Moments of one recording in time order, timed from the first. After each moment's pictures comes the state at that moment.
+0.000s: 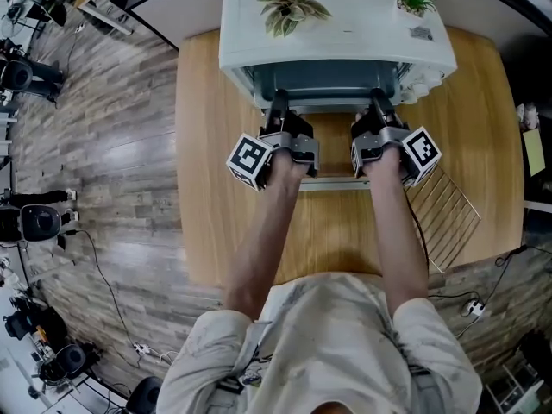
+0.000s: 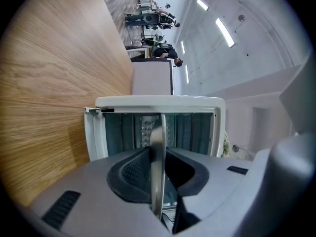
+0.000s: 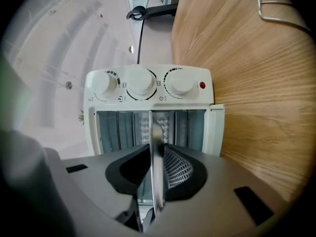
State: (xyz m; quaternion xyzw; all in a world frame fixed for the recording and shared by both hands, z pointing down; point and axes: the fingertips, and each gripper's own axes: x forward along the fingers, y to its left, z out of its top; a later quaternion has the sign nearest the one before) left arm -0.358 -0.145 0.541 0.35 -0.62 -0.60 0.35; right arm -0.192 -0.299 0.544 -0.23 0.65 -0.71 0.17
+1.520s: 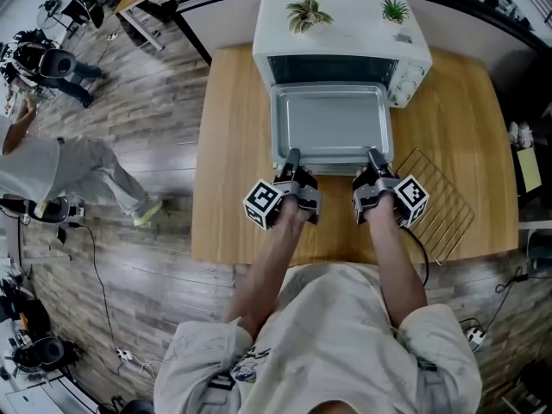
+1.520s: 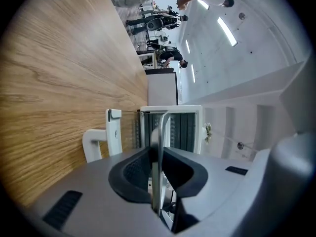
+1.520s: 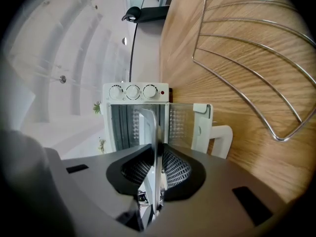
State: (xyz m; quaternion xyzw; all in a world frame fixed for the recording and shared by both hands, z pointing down) left arm -0.241 -0.019 0.573 0.32 -0.64 -0.58 0.39; right arm -0.081 -0.178 0.579 -0.23 0.64 -0.73 0.10
